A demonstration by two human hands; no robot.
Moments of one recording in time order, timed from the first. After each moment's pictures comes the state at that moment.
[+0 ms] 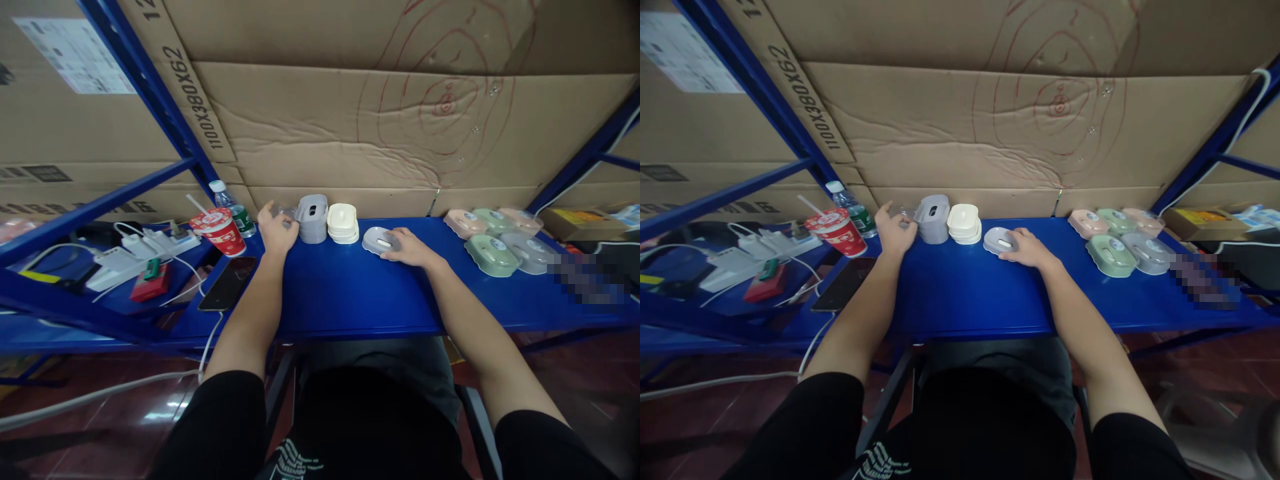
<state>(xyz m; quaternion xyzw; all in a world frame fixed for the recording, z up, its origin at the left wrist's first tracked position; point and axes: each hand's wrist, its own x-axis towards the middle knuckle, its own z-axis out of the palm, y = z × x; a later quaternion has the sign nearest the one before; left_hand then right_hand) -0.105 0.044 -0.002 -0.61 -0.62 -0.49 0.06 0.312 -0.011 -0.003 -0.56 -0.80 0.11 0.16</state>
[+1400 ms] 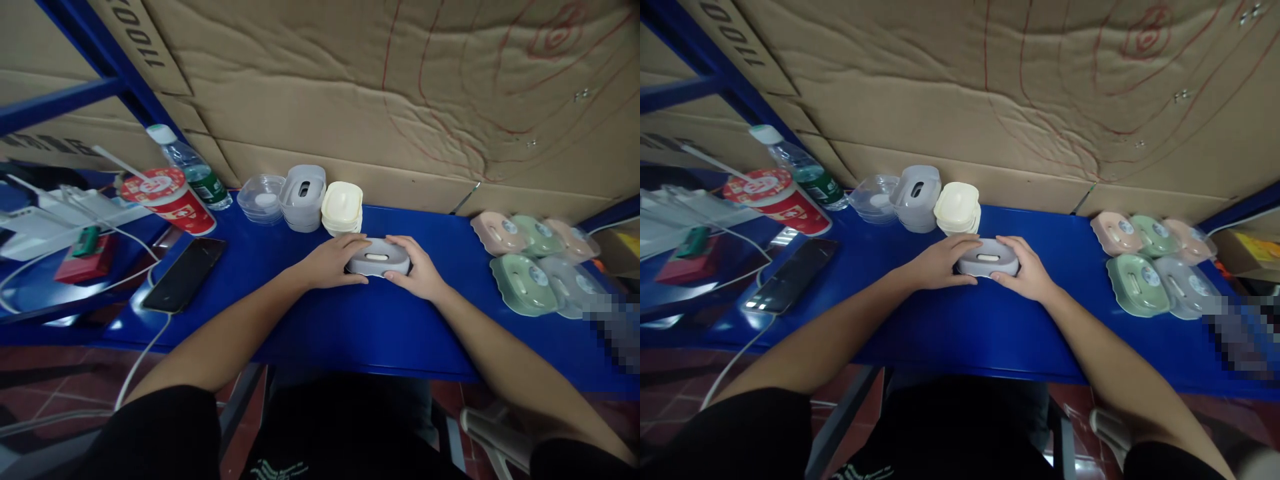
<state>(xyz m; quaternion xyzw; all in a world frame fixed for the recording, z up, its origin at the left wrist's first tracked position) 0.013 -0.020 -0.015 -0.91 -0.31 -0.24 -0.14 0.310 -0.027 -0.021 -0.35 -0.84 0.19 0.37</state>
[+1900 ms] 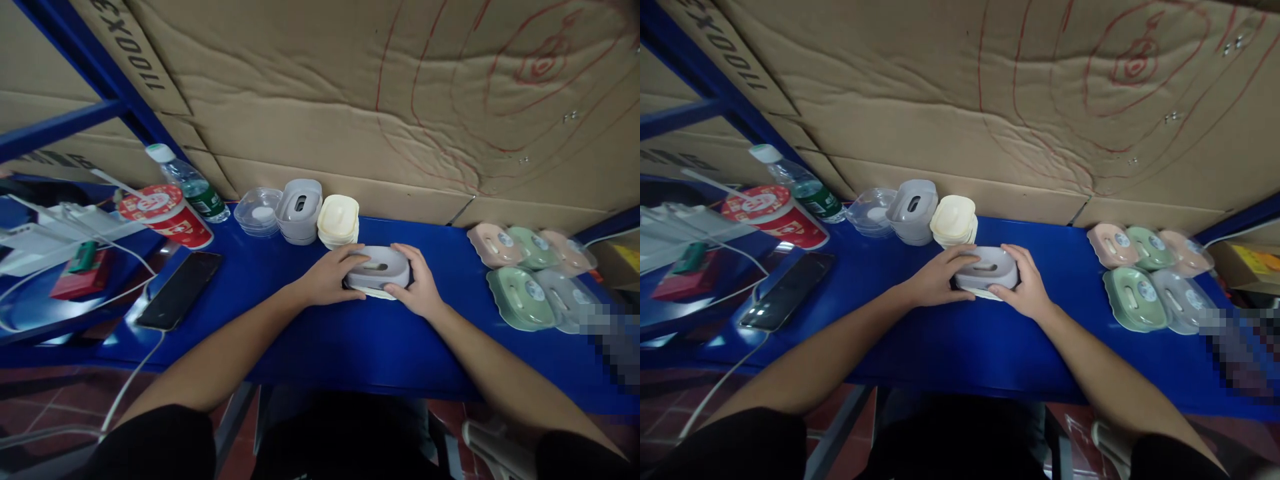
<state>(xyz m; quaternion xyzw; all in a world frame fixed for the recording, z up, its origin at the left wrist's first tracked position) 0.020 -0.018 -0.024 -0.89 -0.28 -0.32 -0.17 0.305 -0.034 -0.021 -0.38 -0.81 0.14 0.43</state>
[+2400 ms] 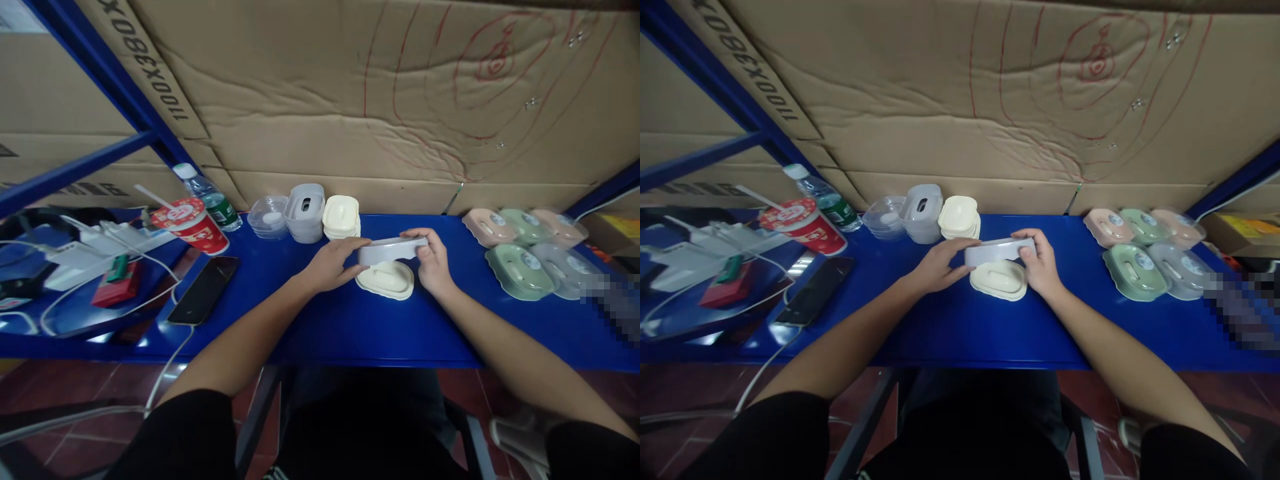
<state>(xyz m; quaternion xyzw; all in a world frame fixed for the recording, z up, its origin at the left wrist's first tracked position) 0.012 -0.025 -0.002 -0.89 -0.24 -0.39 -0.06 0.298 -0.040 -0.007 -0.40 -0.66 0.24 0.59</state>
